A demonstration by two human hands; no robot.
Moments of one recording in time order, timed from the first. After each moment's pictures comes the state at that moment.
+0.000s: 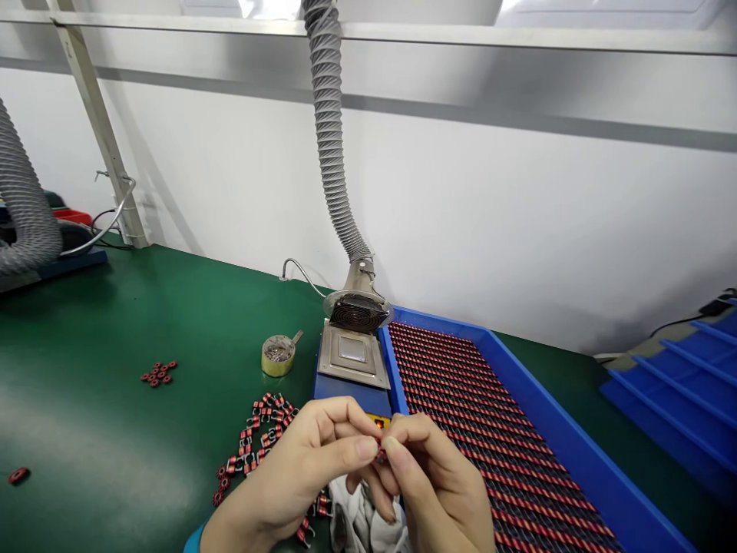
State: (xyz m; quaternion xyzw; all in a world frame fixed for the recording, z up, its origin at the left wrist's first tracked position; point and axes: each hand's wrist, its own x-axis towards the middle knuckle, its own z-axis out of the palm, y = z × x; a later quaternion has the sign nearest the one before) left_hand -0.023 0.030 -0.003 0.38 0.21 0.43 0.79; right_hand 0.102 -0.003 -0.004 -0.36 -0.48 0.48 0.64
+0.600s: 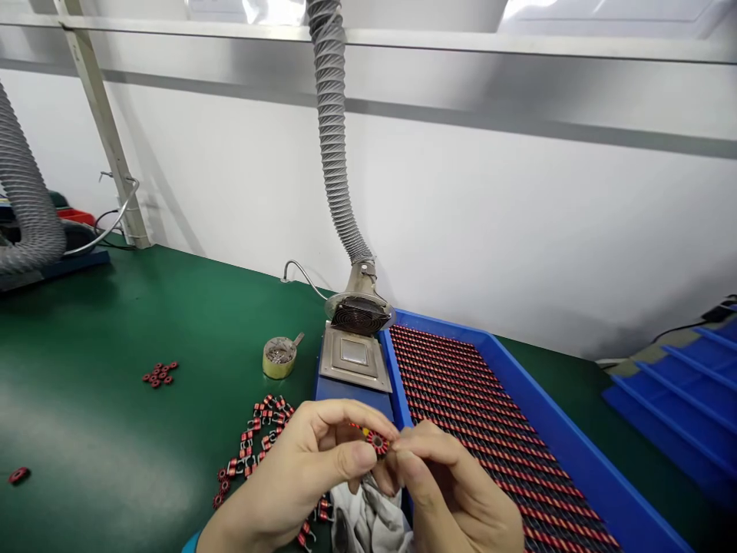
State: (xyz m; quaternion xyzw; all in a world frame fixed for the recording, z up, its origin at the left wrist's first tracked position) left_hand -0.027 0.027 0.007 0.38 0.15 0.48 0.77; right_hand 0.108 -0.001 -0.004 -0.35 -0.57 0.31 0.68
